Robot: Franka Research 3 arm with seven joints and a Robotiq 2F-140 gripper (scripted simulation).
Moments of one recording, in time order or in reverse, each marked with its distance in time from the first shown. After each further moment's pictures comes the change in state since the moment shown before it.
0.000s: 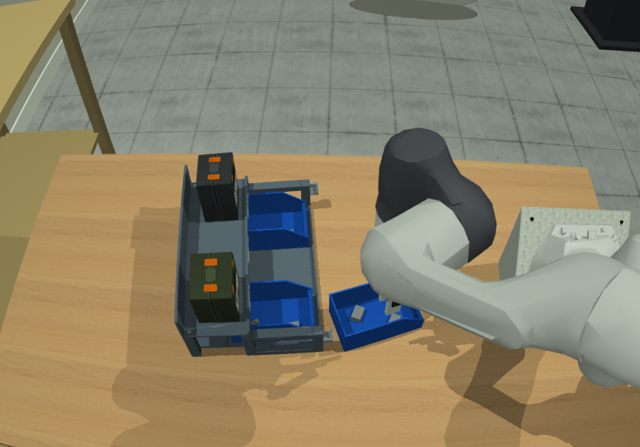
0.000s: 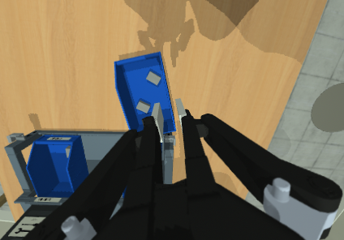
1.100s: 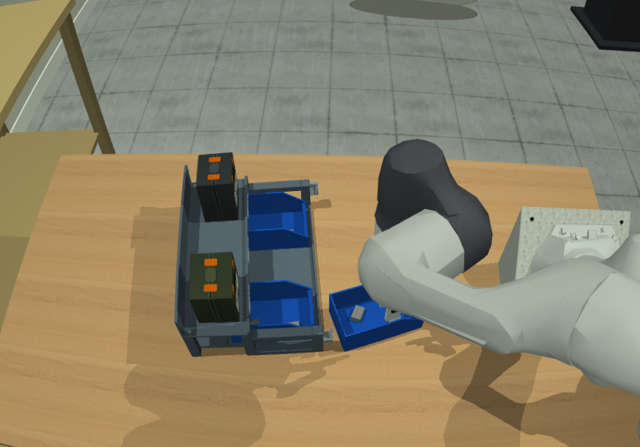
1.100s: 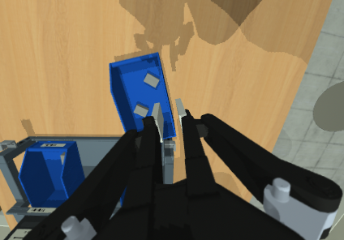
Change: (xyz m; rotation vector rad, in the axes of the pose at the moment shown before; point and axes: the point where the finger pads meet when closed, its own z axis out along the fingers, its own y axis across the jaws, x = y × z) arm 0.001 0.002 0.020 -0.005 0.003 0.013
